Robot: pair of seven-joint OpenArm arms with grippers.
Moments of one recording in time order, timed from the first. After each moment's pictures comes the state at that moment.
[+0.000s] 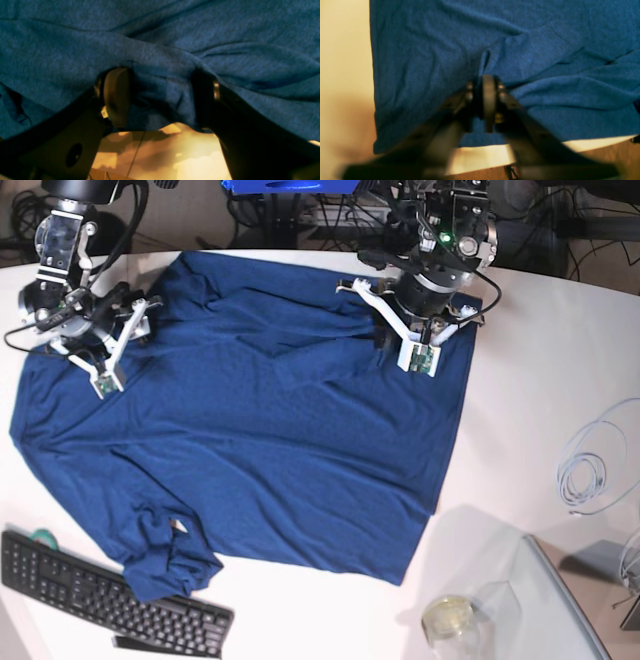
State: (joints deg) left arm 27.9 1.1 0.6 106.7 2.2 -11.1 36.1; right arm -10.4 0.7 23.8 81.9 -11.0 40.3 -41.8
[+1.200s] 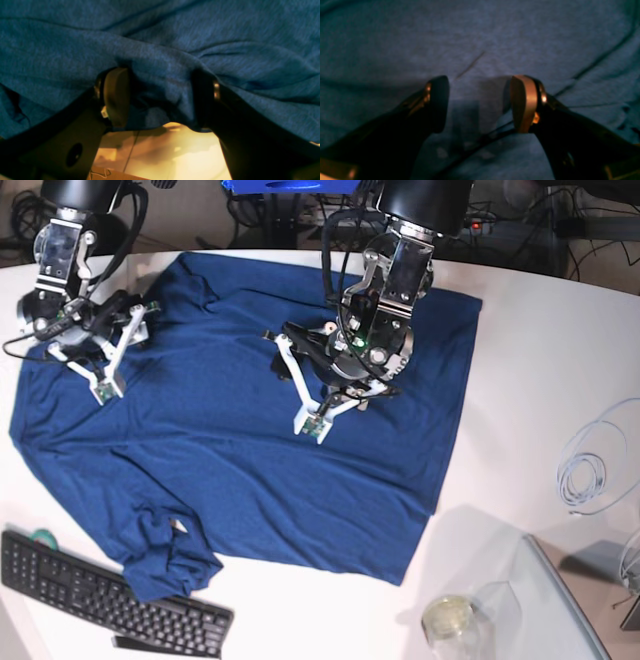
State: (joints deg) left arm 3.0 3.5 15.5 81.1 1.9 -11.6 48.4; right arm -8.6 0.7 23.8 81.9 -11.2 40.3 -45.7
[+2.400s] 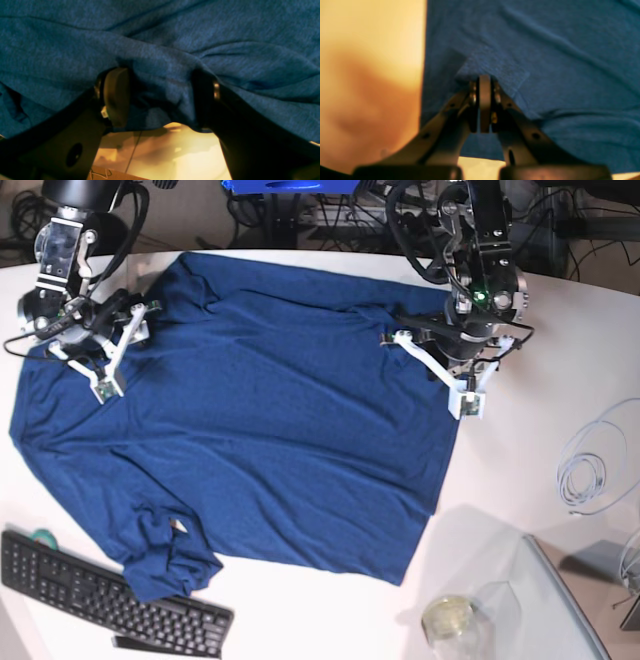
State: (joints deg) left arm 16.5 3.8 -11.3 102.6 2.0 -10.9 48.1; right arm -8.9 0.5 24.0 81.9 -11.0 40.3 -45.7
